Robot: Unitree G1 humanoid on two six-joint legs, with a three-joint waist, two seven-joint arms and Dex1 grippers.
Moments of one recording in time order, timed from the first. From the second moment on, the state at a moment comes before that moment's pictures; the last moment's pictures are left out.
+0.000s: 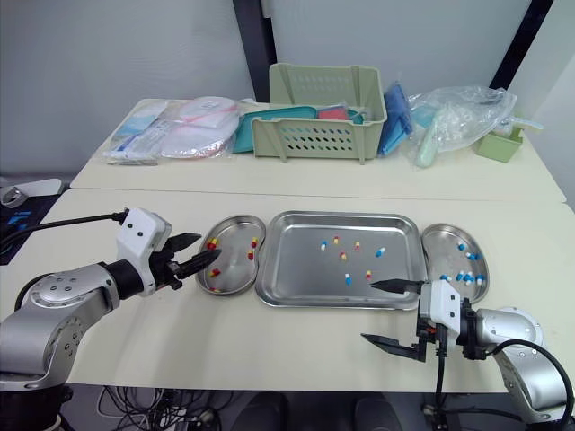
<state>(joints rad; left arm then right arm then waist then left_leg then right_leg) -0.14 0.74 0.24 -0.40 -0.42 0.75 -0.64 0.09 -0.72 -0.02 -0.34 0.44 0.03 1.13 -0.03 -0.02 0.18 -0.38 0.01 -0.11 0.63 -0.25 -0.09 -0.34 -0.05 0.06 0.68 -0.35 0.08</state>
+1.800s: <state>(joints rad) 0.01 0.74 0.44 -0.28 -0.50 0.49 -0.77 0.23 -0.79 -0.23 -0.37 0.45 0.04 1.09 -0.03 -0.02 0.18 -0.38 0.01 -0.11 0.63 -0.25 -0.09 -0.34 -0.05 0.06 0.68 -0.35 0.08</state>
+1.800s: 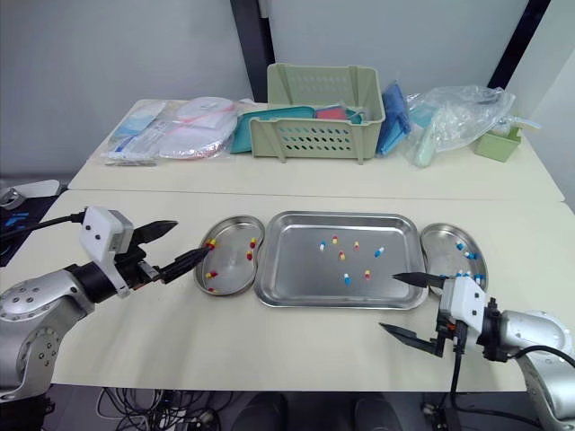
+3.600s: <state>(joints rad) 0.46 0.51 0.19 -0.56 -0.48 0.22 -0.84 0.53 -0.86 -0.65 0.01 0.35 -0.05 1.15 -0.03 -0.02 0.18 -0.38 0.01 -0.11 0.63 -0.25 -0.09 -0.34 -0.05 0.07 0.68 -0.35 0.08</state>
